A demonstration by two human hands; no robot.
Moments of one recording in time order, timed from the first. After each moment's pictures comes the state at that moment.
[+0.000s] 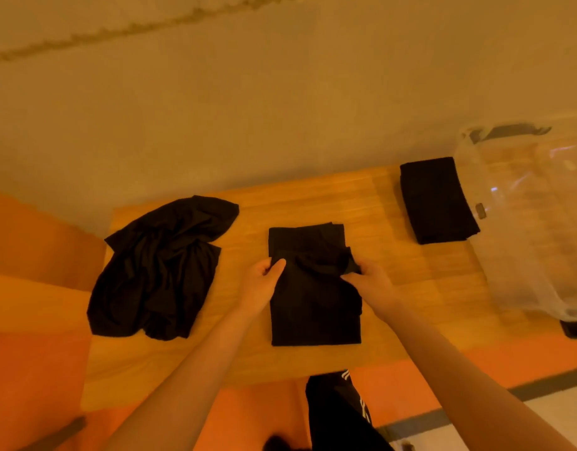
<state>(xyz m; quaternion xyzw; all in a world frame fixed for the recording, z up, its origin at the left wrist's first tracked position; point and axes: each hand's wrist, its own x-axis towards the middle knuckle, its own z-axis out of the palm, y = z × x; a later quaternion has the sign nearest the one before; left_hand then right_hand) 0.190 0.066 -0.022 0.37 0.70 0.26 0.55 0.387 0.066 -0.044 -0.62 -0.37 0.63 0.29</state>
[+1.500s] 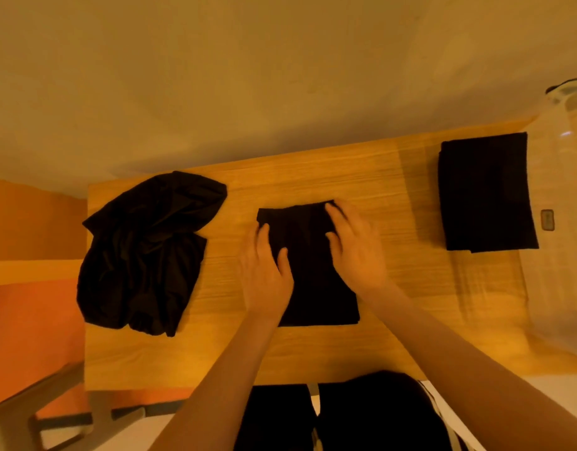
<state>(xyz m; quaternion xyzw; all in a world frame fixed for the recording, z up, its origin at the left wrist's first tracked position) 0.222 0.096 -0.084 0.57 0.78 0.17 0.17 0.377 0.142 -0.091 -0.61 -0.74 0.20 0.18</state>
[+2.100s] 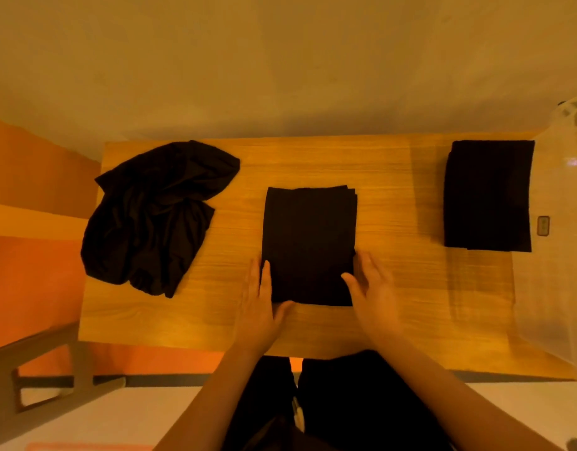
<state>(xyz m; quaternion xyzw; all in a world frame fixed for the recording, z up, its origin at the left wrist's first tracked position) 0.210 -0.007 -0.092 0.59 0.75 0.06 0.30 0.403 0.058 -0.073 -0.69 -0.57 0.42 0.12</state>
